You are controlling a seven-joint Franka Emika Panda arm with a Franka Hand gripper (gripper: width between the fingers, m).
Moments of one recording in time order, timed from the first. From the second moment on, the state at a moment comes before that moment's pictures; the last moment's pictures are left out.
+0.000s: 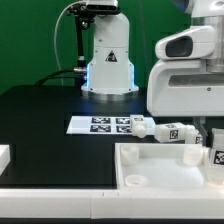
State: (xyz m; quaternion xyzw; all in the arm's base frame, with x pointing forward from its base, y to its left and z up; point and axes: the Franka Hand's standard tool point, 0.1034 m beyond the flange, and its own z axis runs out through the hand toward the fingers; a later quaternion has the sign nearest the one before) arm 0.648 0.111 0.086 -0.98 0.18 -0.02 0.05
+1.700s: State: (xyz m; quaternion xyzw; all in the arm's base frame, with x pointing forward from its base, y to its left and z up) arm 0.641 0.109 0.086 -0.93 0.36 -0.02 0.04
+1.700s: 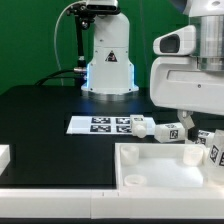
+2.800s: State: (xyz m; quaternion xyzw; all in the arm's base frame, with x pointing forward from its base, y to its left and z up) arm 0.643 0.103 0.088 -0.94 0.33 -0.03 0.03
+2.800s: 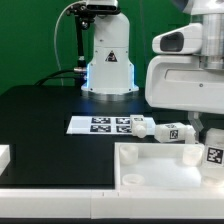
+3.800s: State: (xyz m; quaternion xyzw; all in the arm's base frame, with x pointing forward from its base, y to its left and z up) arm 0.639 0.103 0.082 -0.66 0.75 -0.01 0.06
